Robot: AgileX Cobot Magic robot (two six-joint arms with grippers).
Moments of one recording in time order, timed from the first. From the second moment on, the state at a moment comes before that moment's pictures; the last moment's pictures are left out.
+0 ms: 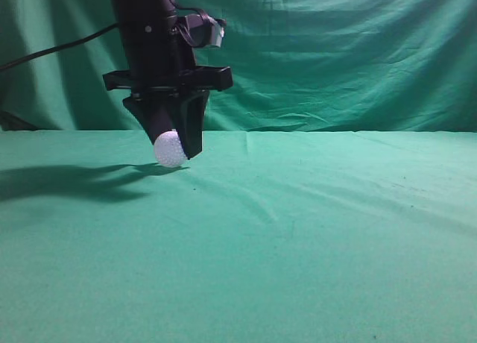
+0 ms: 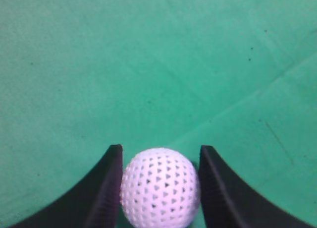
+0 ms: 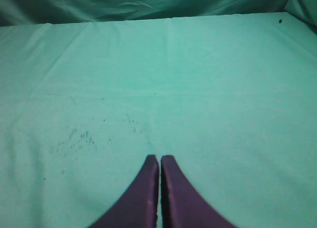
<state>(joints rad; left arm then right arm) -0.50 2.10 -1.58 -0.03 0.75 0.08 0.06 -0.01 0.03 0.25 0.40 -0.23</state>
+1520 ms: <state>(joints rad) -0.01 1.44 -1.12 0.18 0.90 -0.10 0.06 -0.01 0.03 0.25 0.40 -0.23</state>
